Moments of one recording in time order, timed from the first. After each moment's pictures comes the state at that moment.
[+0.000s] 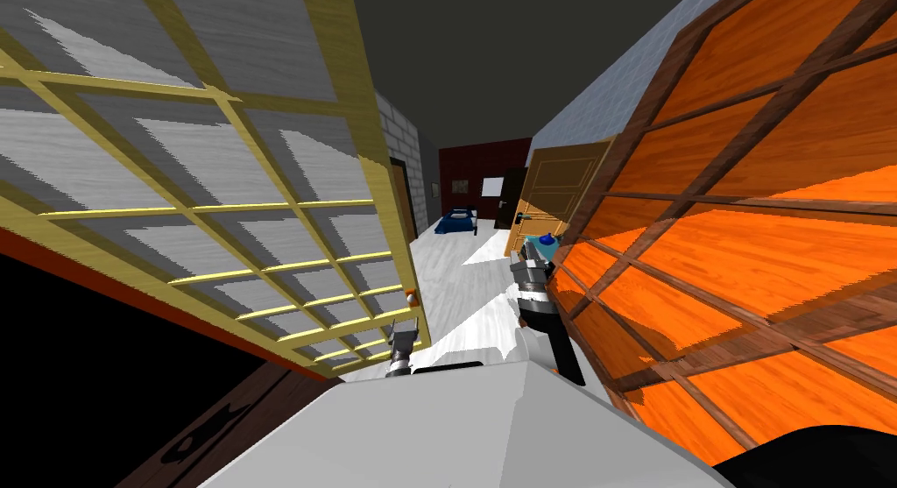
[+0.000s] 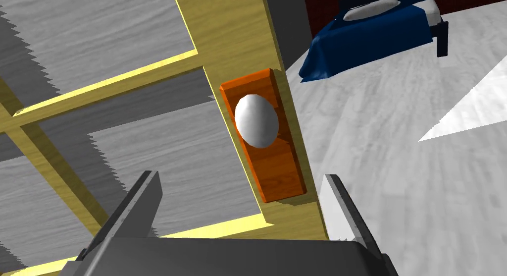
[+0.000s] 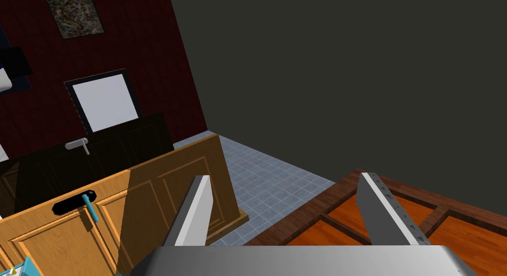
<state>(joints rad) 0.17 0.19 -0.69 -0.97 0.92 -1.10 0.71</state>
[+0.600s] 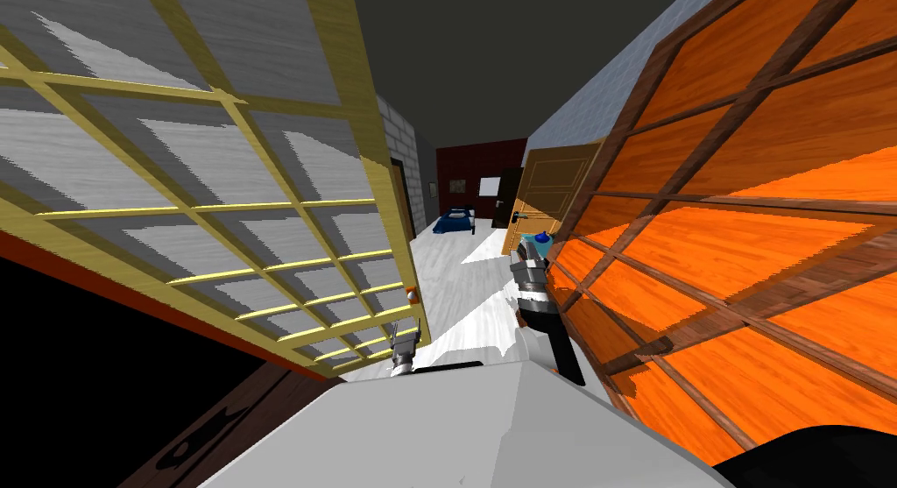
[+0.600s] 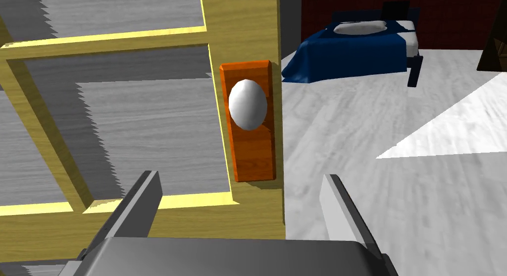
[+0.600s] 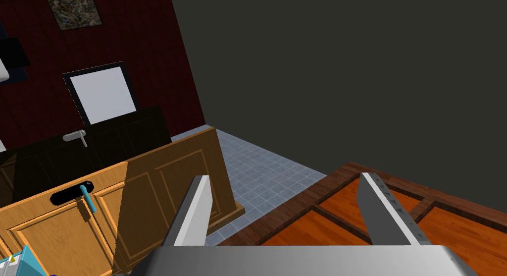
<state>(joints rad) 0.19 0.19 -0.76 -1.02 1.02 -1.12 0.85</state>
